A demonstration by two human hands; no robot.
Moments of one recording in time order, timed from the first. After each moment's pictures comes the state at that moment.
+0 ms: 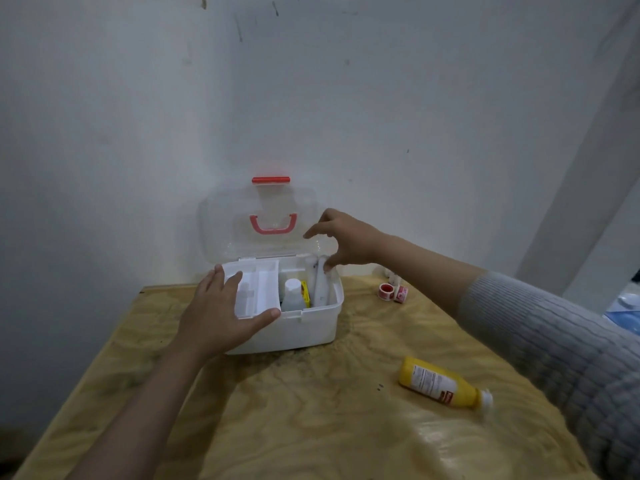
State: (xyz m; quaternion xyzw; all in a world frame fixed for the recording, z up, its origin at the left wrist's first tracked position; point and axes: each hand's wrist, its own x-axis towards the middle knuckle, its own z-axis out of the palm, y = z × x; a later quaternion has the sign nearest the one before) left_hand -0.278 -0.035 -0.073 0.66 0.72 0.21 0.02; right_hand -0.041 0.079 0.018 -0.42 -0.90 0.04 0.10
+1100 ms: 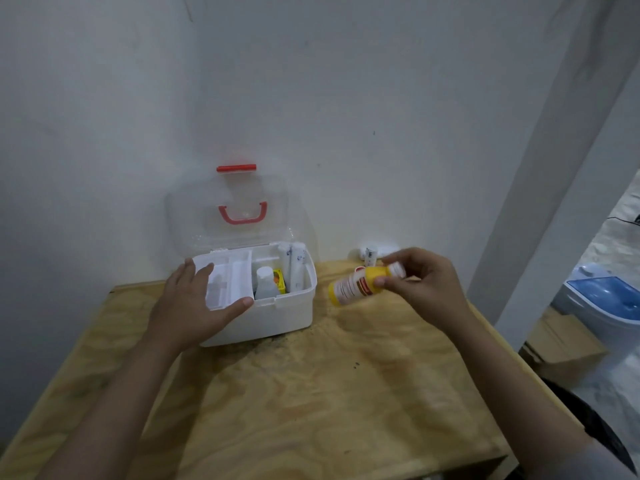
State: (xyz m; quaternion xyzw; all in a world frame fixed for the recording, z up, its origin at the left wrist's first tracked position) left_hand -0.283 -0.031 -0.076 0.67 0.71 0.21 0.01; right_hand 0.069 -0.053 -0.038 -0.49 -0.65 0.24 0.52
